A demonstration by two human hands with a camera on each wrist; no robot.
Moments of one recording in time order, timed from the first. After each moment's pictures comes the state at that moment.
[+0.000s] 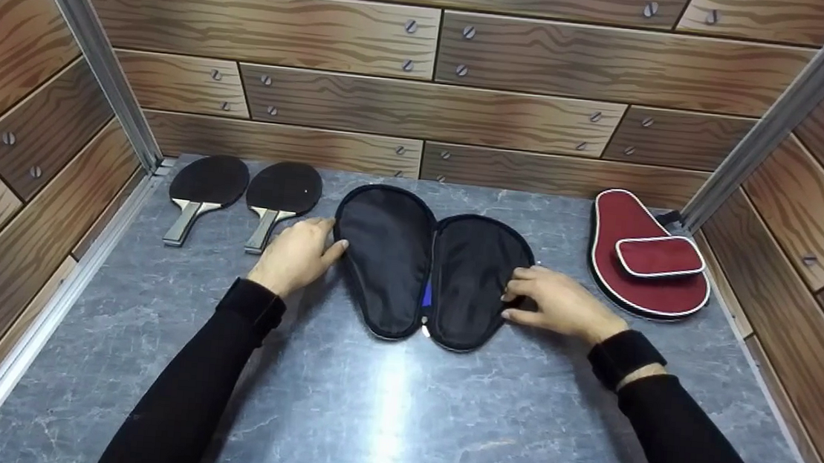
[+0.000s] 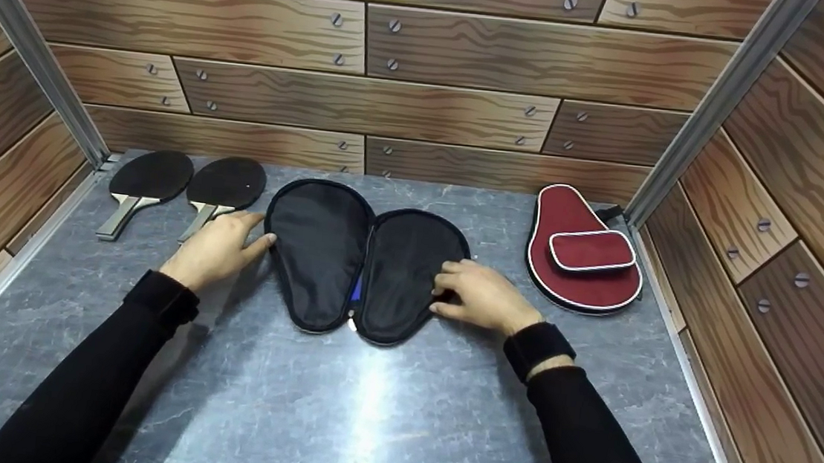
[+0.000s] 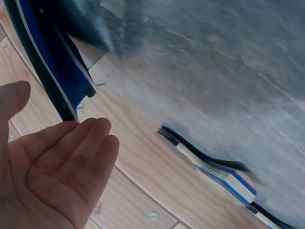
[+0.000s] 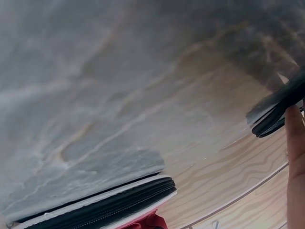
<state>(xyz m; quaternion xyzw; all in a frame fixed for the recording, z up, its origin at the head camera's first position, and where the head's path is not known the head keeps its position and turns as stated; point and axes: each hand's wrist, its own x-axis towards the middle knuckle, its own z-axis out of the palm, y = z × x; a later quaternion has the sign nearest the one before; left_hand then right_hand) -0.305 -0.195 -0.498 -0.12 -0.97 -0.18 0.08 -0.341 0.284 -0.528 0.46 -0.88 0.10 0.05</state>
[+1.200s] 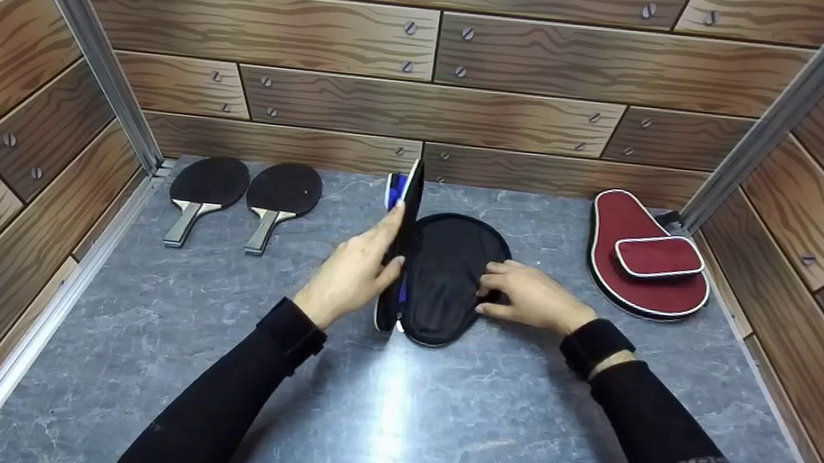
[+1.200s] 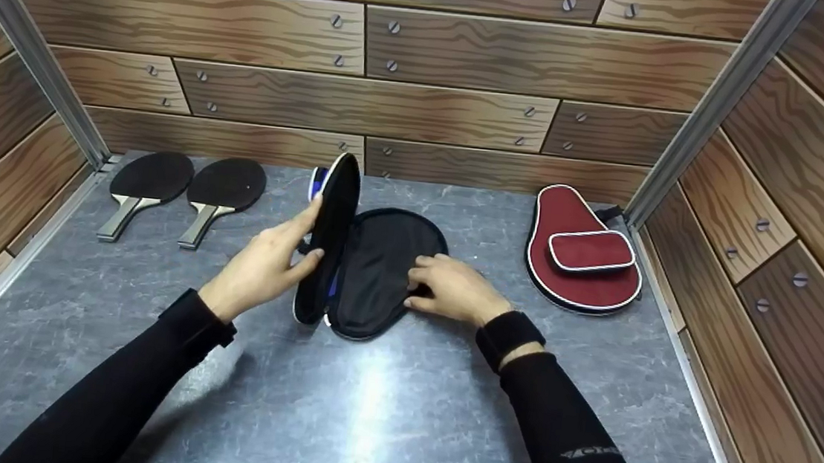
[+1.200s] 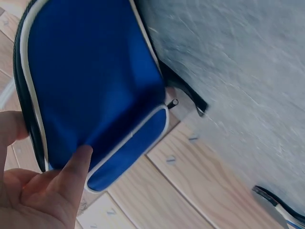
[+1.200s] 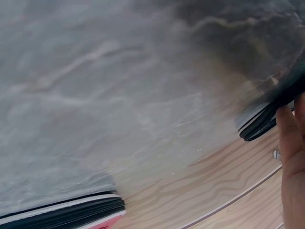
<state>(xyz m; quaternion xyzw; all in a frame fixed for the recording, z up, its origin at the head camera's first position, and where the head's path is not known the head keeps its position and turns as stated) -0.268 -0.112 -0.474 -0.24 -0.91 -0.30 0.14 -0.345 0.243 -0.524 0.47 -0.88 0.10 0.03</state>
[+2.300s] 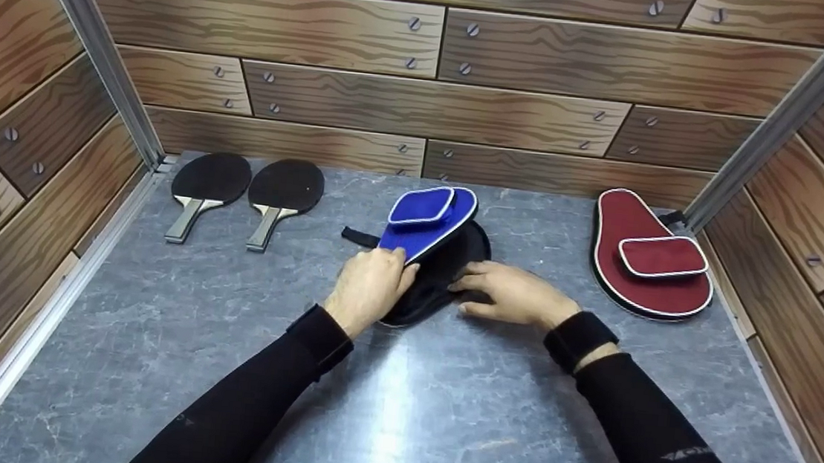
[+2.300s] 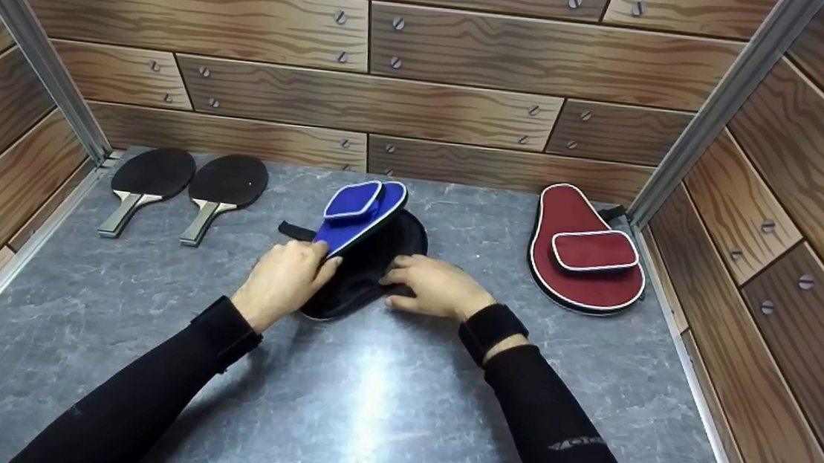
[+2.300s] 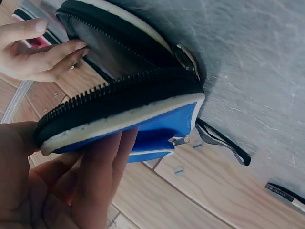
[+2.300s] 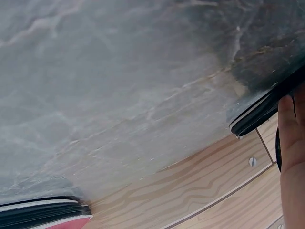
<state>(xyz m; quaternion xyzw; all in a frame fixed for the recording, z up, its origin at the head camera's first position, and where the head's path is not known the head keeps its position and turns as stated) -0.267 -0.077 -0.499 -0.16 -0.96 -0.15 0.18 -0.344 0.211 -0.514 0.49 -0.86 0.11 -0.04</state>
